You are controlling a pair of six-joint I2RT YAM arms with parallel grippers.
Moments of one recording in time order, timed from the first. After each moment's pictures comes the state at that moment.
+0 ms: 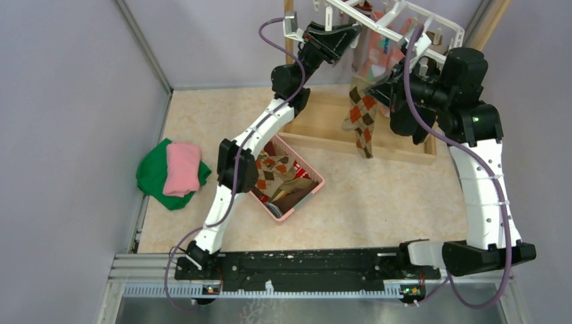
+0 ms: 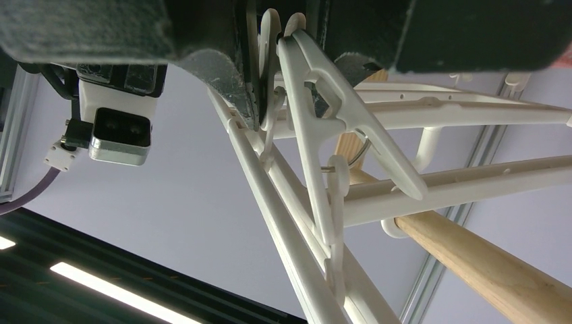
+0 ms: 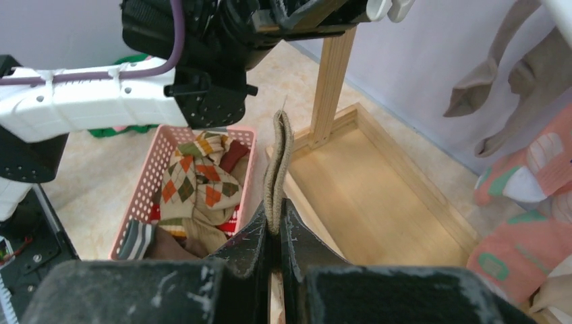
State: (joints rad) left arm -0.62 2.45 2.49 1.06 0.38 -1.12; right arm 0.14 1.28 1.75 -0.73 -0.72 -0.17
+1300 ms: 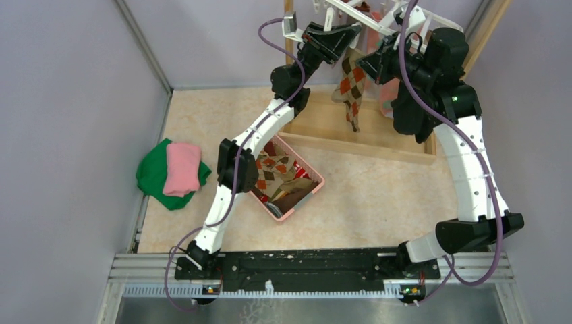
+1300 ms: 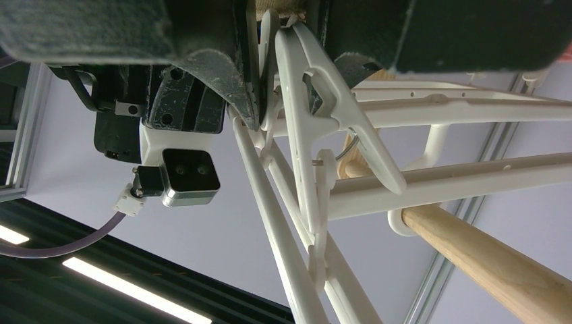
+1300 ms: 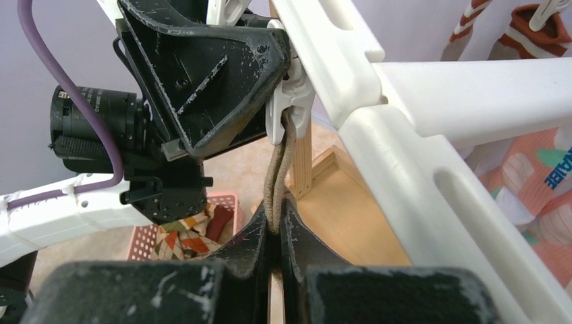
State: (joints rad) left arm -0.62 2.45 2.48 1.08 0.38 -1.15; right arm 0.23 1.45 1.87 -0.52 -0.49 0.06
